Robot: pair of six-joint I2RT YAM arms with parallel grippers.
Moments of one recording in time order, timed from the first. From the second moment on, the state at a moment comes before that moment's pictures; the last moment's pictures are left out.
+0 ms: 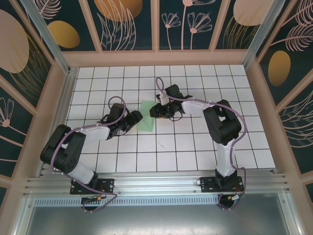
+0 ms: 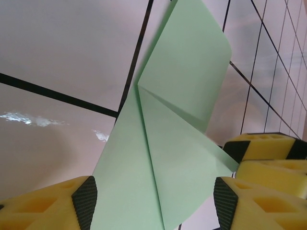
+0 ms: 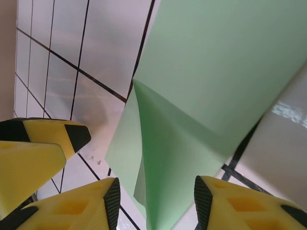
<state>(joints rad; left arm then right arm) -0.45 1.57 0.63 0.21 0.24 -1.06 0.56 2.02 1.30 -0.25 -0.64 0.42</state>
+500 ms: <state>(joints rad) -0.44 1.62 0.61 0.41 0.39 -1.06 0.51 2.09 1.29 -0.17 -0.82 0.44</state>
